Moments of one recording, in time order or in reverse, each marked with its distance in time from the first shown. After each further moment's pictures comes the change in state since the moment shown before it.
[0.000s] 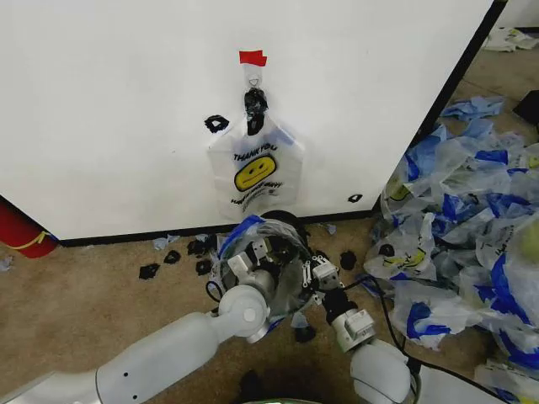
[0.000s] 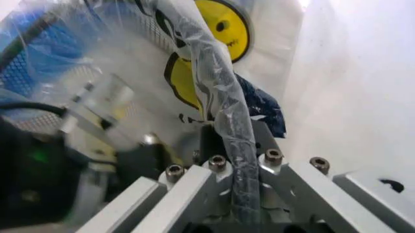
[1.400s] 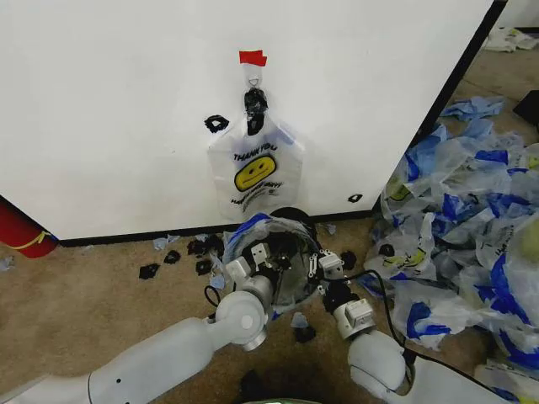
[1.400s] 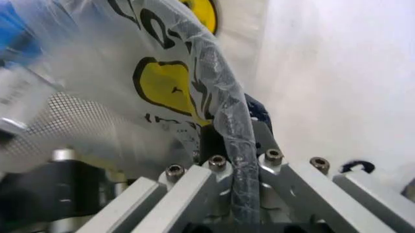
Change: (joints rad) left arm 0.006 -0.005 0.030 -0.004 -0.001 -0.002 -0.004; right arm 0.017 0.039 0.033 -0.056 0.035 -0.030 0.039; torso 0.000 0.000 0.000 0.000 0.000
